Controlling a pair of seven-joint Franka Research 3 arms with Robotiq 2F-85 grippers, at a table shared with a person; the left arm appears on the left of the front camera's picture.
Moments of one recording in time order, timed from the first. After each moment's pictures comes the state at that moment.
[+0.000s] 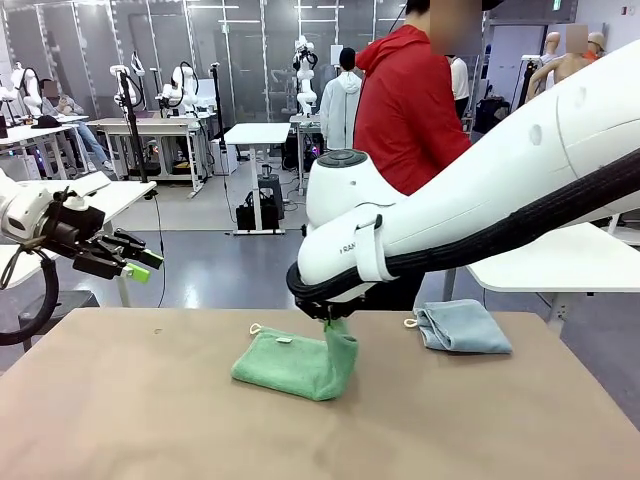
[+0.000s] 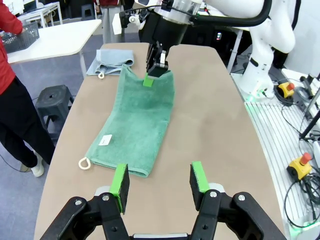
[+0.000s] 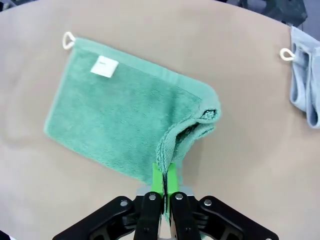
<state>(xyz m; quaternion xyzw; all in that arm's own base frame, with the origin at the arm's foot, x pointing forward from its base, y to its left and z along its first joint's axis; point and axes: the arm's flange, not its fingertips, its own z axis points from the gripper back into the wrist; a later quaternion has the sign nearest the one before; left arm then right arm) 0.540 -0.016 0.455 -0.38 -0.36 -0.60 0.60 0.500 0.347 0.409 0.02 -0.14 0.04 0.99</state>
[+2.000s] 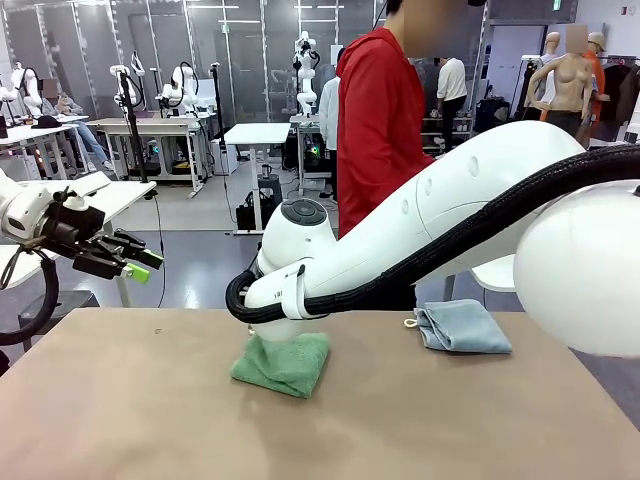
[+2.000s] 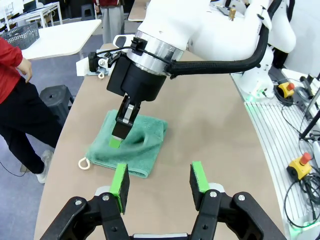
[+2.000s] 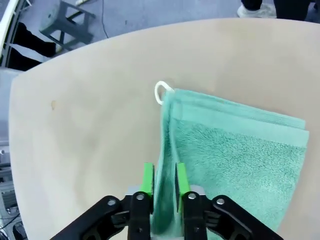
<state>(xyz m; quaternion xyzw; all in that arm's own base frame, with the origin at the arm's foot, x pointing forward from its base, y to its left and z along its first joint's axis) 0.540 -0.016 0.455 -0.38 -0.36 -0.60 0.60 0.545 0.444 0.347 0.18 -0.20 -0.07 0.96</state>
